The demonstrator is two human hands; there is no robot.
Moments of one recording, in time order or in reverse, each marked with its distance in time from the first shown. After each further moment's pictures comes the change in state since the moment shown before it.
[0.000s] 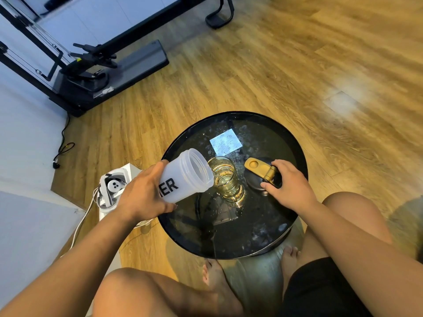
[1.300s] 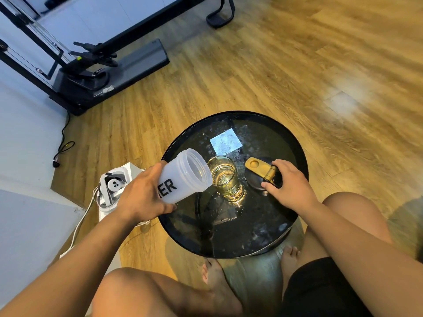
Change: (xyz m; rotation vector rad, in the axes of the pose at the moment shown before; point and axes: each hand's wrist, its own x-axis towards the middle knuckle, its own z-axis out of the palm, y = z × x) left_hand -0.004 -0.002 0.002 -0.022 -0.002 -0.048; right_hand 0.000 0.000 0.001 0.008 0.002 -0.007
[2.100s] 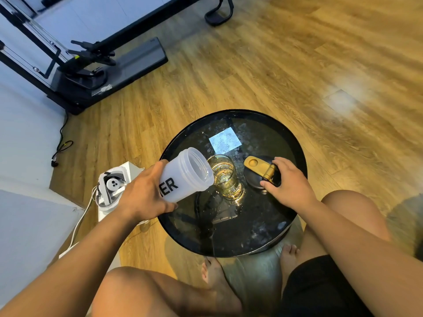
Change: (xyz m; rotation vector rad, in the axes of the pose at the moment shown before) left_hand 0.001 0.004 0.003 0.001 -0.004 0.002; right_hand 0.001 0.001 0.001 -0.032 -0.006 0.017
